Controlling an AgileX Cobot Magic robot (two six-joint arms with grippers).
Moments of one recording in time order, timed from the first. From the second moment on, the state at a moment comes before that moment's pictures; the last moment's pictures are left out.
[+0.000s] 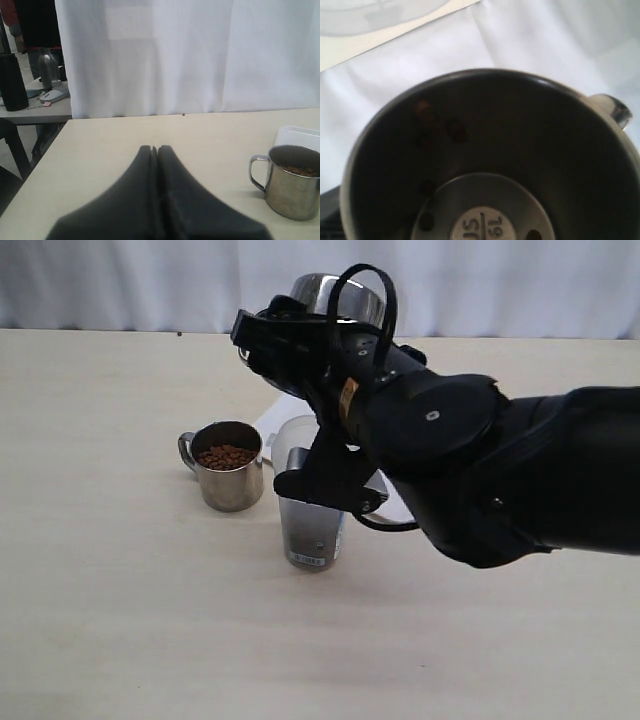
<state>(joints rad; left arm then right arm) -0.03 0.00 0.00 0.02 0.16 0.05 1.11 1.59 -0.97 -1.73 0.69 -0.63</state>
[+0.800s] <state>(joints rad) -0.03 0.00 0.00 0.02 0.16 0.05 1.16 1.69 -0.97 -1.73 0.83 -0.63</state>
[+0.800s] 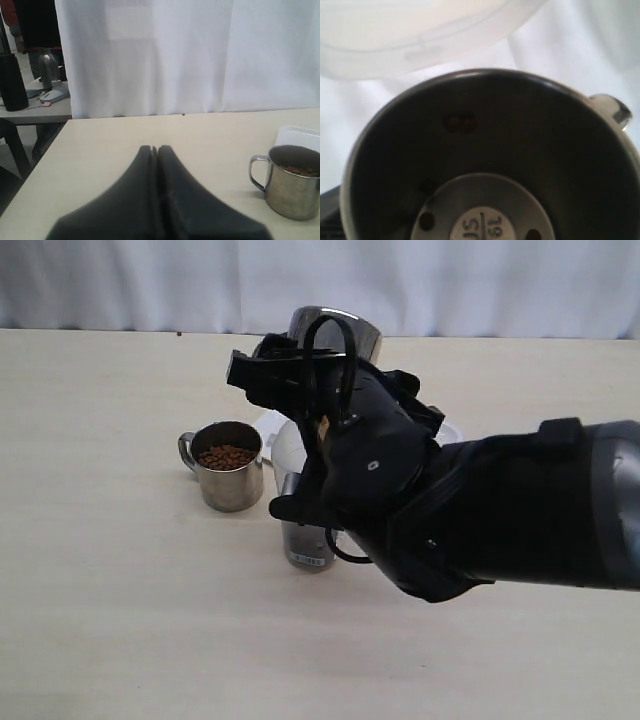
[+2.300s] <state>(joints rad) -0.03 0.00 0.00 0.02 0.16 0.05 0.68 1.39 -0.92 -1.52 0.29 1.11</state>
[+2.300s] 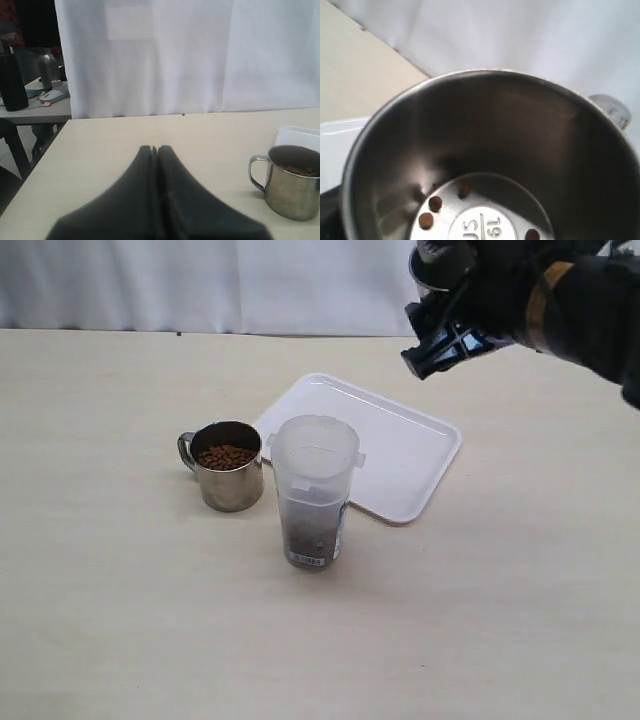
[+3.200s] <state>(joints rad) -0.03 0.00 0.00 0.02 0.16 0.05 0.05 1.73 -0.59 -1.15 -0.68 0.56</state>
